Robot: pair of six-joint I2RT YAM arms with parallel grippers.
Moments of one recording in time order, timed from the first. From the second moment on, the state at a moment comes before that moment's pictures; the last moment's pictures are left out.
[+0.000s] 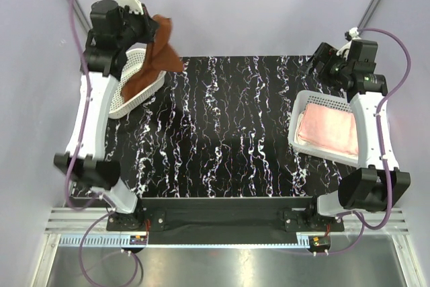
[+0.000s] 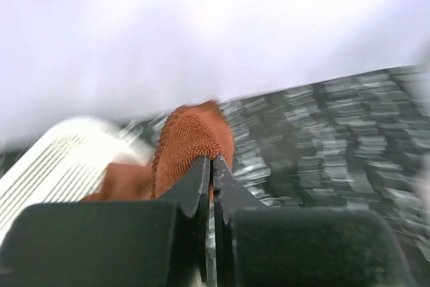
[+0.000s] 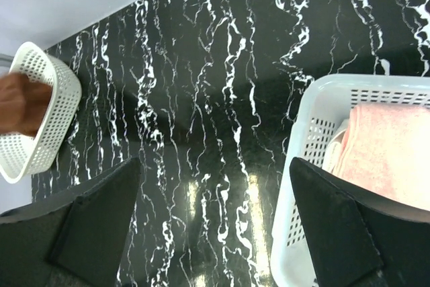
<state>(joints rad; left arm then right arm) -0.10 1.69 2.05 -0.55 0.23 -0.09 -0.12 1.44 1.55 -0.67 -0.31 0.41</state>
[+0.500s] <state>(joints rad) -0.55 1.10 0.83 -0.34 0.40 -0.34 -0.02 1.37 1.51 -0.76 -0.33 0.39</state>
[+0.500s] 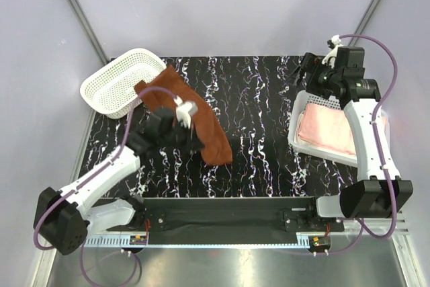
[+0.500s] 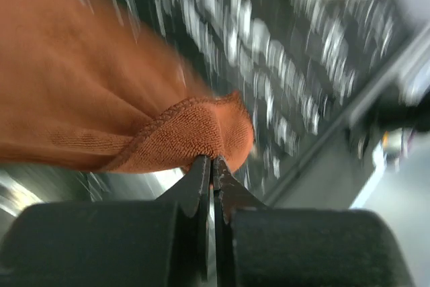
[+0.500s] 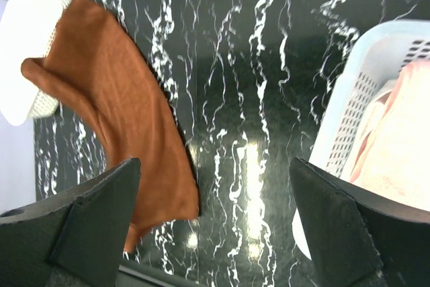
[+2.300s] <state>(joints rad) -0.25 1.50 1.14 -0.36 0.13 -0.49 0.61 1.50 0.99 -0.65 -0.08 0.55</state>
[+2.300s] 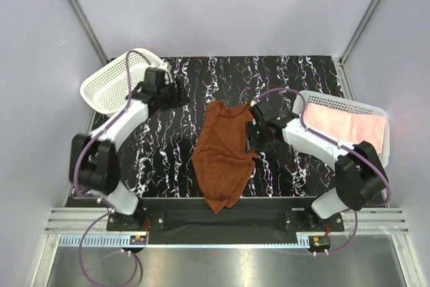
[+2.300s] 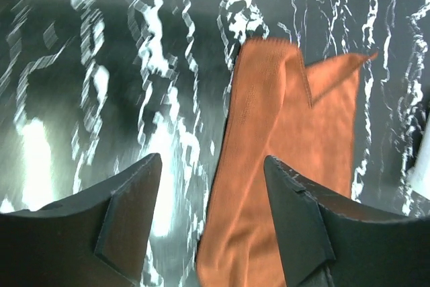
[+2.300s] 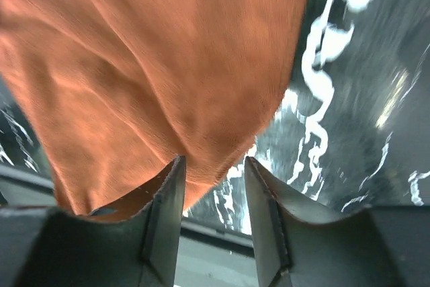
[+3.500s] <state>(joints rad) -0.31 2.25 1.65 -0.30 0.49 -0.30 0.20 2.37 1.97 -0.73 -0.45 -0.32</state>
